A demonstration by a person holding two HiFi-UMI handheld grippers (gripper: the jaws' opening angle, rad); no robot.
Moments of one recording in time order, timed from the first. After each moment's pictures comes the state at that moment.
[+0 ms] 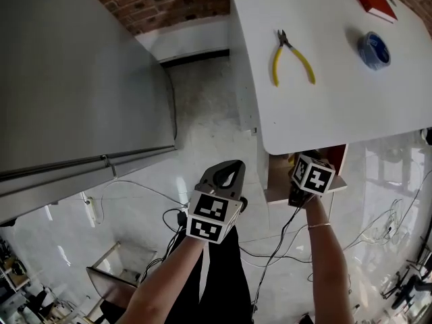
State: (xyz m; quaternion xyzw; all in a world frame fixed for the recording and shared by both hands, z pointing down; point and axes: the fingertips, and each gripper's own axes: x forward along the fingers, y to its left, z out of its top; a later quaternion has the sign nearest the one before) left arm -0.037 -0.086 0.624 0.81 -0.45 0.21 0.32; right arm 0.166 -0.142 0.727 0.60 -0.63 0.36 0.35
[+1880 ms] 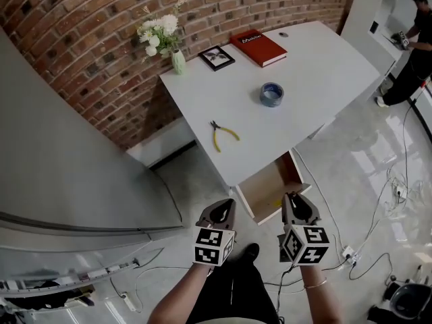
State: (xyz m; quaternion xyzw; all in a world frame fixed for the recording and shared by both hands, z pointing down) left arm -0.010 -0.073 0.464 0.89 -0.35 0.19 0.21; right arm 0.141 -0.029 0.415 0.71 -0.65 0.26 0.10
